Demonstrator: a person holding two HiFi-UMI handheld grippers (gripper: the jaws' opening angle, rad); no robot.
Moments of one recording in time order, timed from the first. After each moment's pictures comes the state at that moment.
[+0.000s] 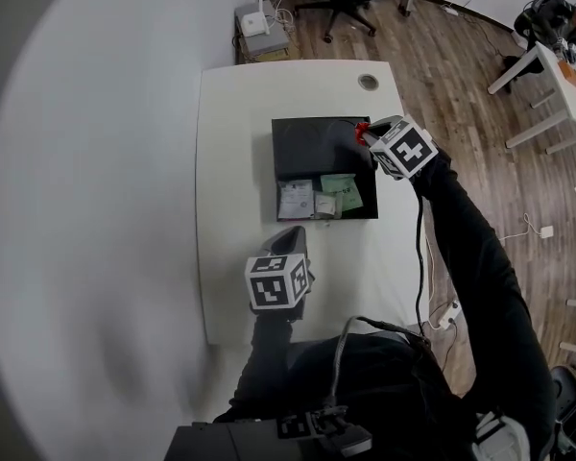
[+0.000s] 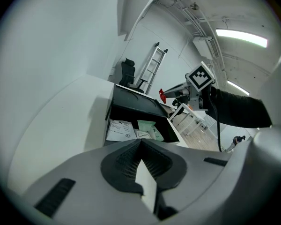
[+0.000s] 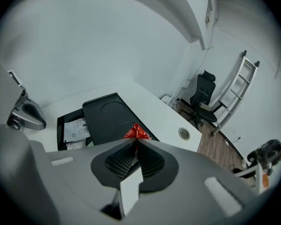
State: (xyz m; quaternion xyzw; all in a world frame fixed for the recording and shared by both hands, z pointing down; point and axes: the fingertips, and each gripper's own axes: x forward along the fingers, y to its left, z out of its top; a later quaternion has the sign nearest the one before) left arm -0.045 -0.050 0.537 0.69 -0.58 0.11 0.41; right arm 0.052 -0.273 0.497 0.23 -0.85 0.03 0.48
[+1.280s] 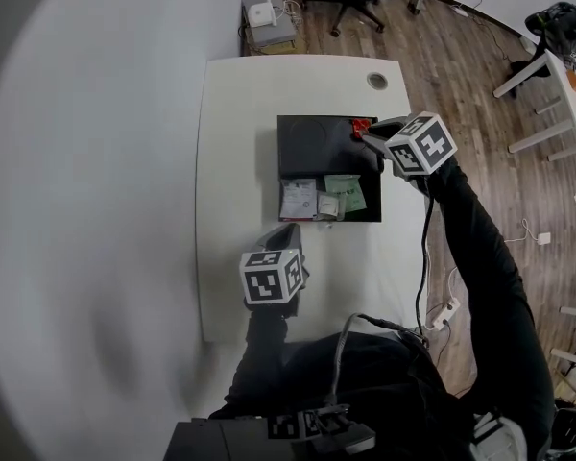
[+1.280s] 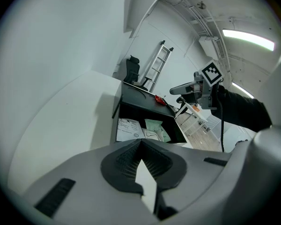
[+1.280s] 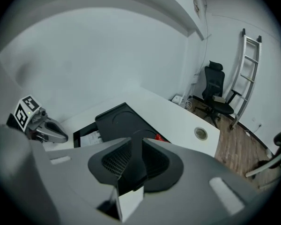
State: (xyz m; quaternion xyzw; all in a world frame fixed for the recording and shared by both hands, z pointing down) left arm -0.064 -0.055 0.550 0.67 -0.59 0.11 0.43; right arm 0.033 -0.265 0.487 0.17 -0.88 0.12 0.43
